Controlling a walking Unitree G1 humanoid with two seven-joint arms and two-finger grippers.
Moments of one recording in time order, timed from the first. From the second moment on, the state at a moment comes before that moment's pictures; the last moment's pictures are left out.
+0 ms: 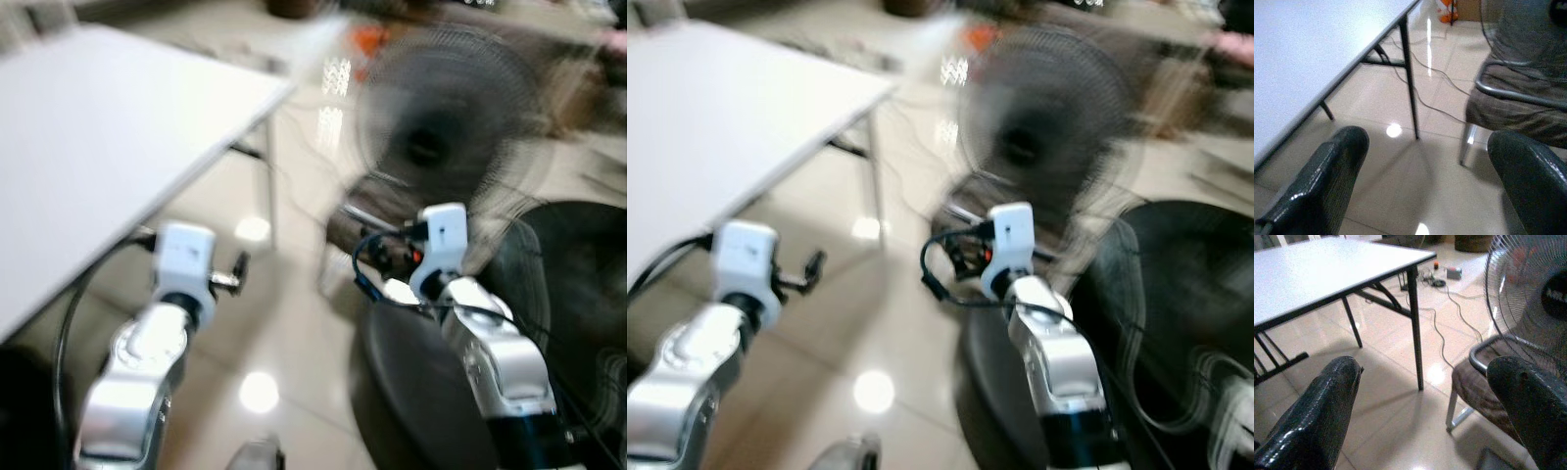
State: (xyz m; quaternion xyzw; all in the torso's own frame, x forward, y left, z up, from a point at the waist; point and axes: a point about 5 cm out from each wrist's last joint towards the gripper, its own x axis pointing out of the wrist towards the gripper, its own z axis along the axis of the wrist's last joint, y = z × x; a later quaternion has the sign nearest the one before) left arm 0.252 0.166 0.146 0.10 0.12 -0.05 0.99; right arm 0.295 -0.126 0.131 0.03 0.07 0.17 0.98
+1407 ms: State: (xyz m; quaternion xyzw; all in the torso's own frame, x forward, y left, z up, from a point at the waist) left arm 0.255 0.186 0.175 0.16 0.07 -0.02 0.98; right arm 0.295 -0.108 0.140 0.03 0.05 0.23 0.97
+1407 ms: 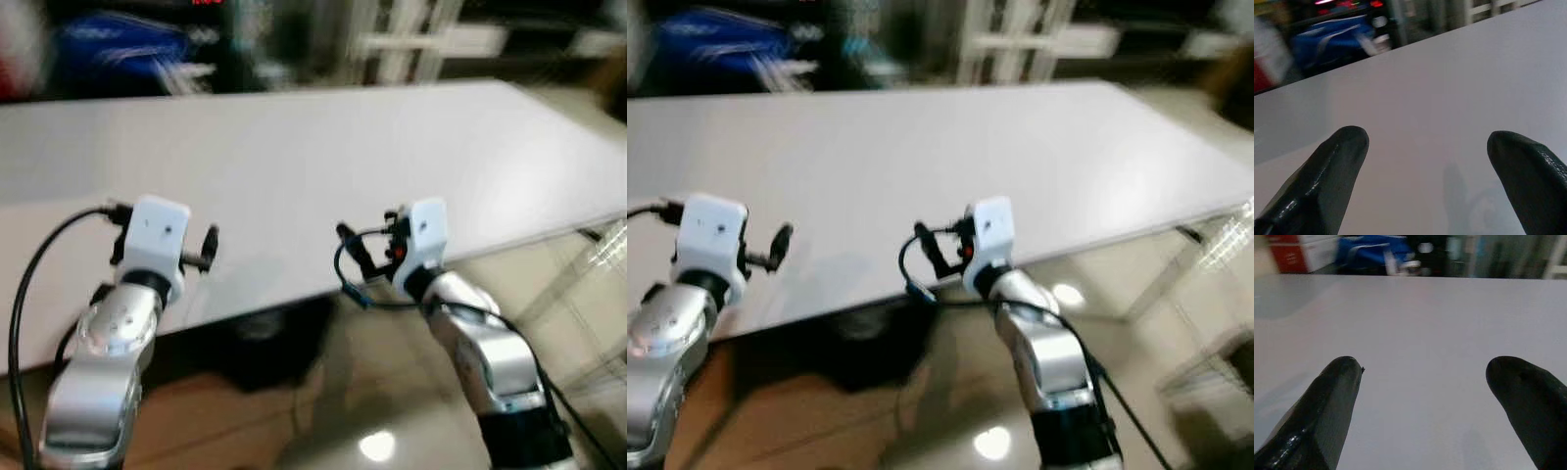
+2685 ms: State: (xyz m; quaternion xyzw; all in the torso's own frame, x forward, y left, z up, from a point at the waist) left arm 0.272 0.166 0.208 0.17 -0.01 -0.05 0.98; right arm 0.294 -0.135 0.147 0.04 0.01 0.10 0.99
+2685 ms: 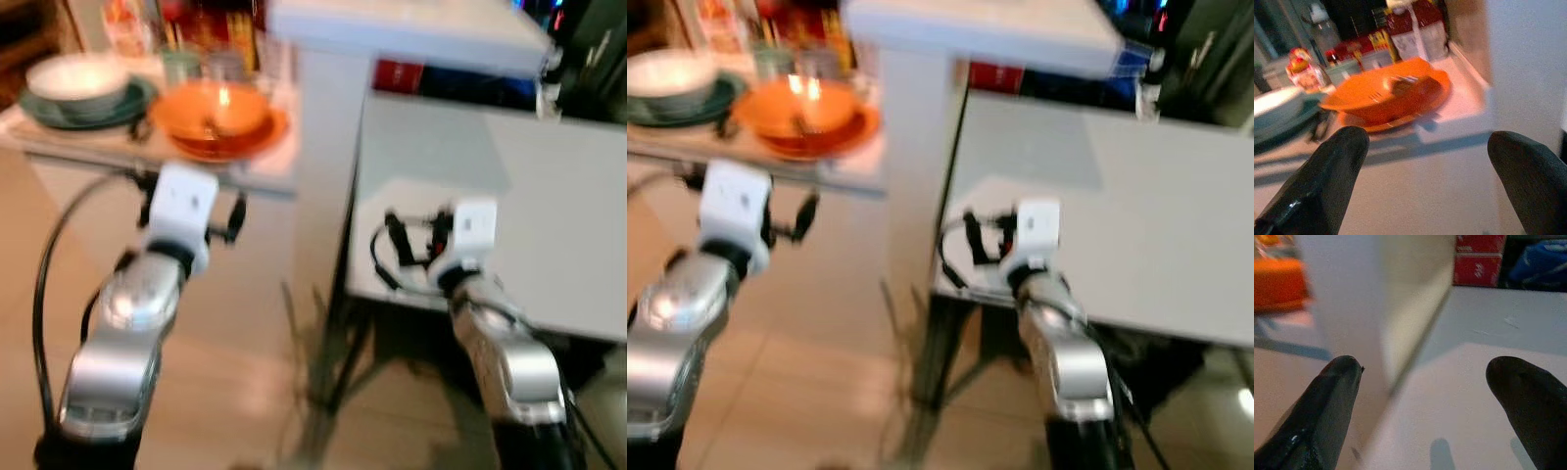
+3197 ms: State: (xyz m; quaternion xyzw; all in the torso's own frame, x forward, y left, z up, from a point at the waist) left arm 0.271 0.167 0.210 0.17 -0.02 -0.05 0.98; right arm 0.293 -0.131 0.164 0.05 -0.03 0.13 0.99
